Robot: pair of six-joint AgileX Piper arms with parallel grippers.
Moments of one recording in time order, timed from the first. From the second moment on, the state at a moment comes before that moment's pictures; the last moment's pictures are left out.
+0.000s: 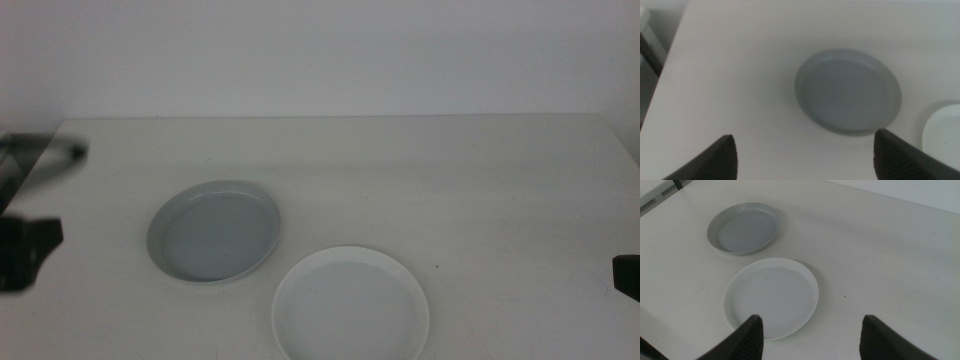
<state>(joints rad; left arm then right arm) -0.06 0.65 -0.61 -0.09 0.62 -0.02 0.41 0.57 -0.78 0.22 0.84 -0.11</state>
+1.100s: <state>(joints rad) -0.06 1.67 -1.29 -0.10 0.82 0.07 0.41 0.57 -0.78 0.22 0.84 -0.11</state>
